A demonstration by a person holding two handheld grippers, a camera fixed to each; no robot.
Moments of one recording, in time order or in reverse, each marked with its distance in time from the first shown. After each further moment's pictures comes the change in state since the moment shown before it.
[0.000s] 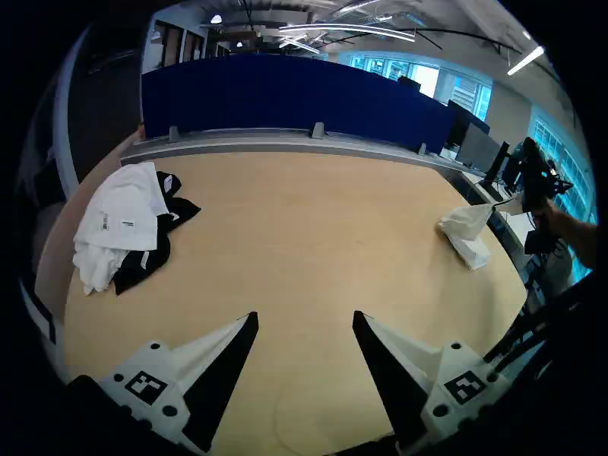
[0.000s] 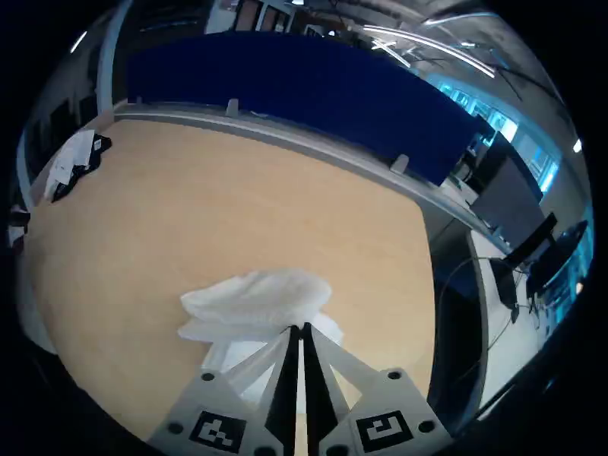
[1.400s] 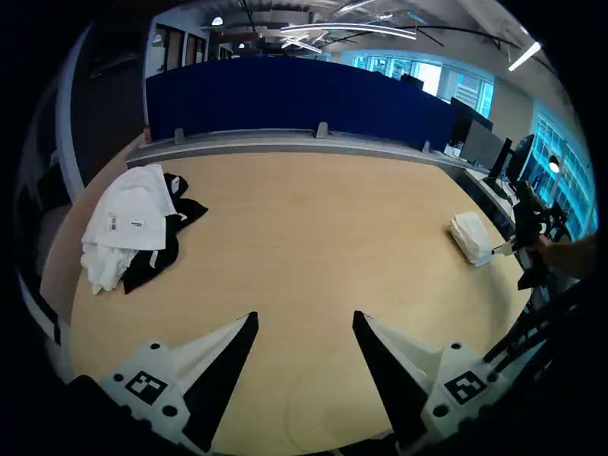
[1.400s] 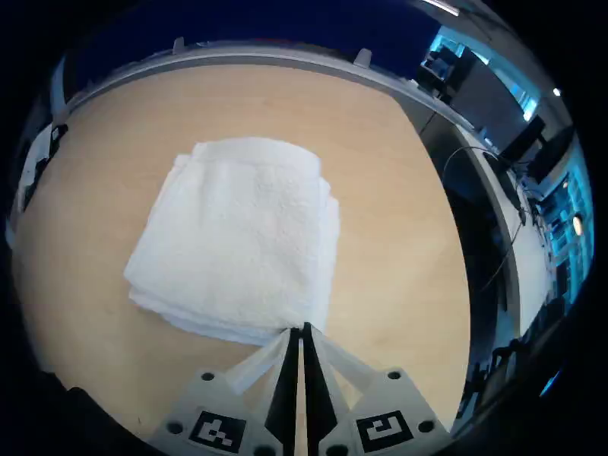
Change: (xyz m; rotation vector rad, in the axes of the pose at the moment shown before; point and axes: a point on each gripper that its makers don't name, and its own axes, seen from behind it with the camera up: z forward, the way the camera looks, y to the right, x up) left arm -0.002 -0.005 -0.011 0.033 -0.001 0.012; right arm -0.143 -0.008 0.045 -0.081 -0.233 0.189
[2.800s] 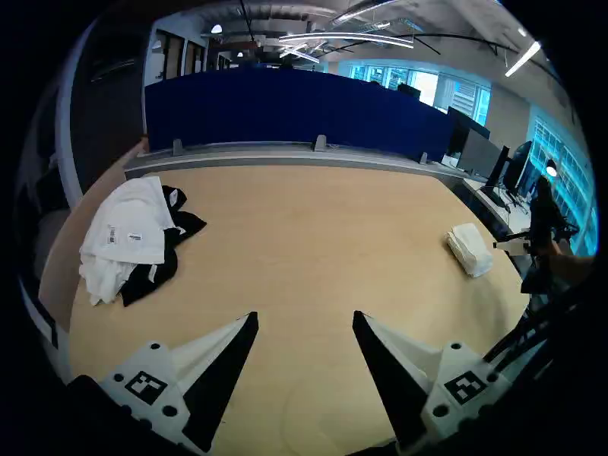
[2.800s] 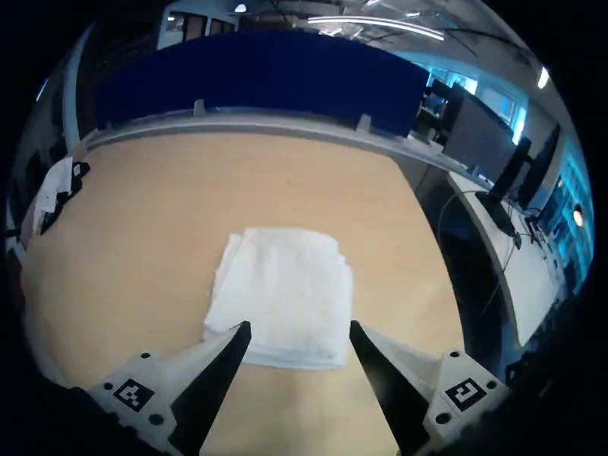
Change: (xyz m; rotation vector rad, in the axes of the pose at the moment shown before) left arm 0.019 -0.004 0.003 -0.015 0.054 0.000; right arm 0.068 -0.042 -0.073 0.055 0.319 0.042
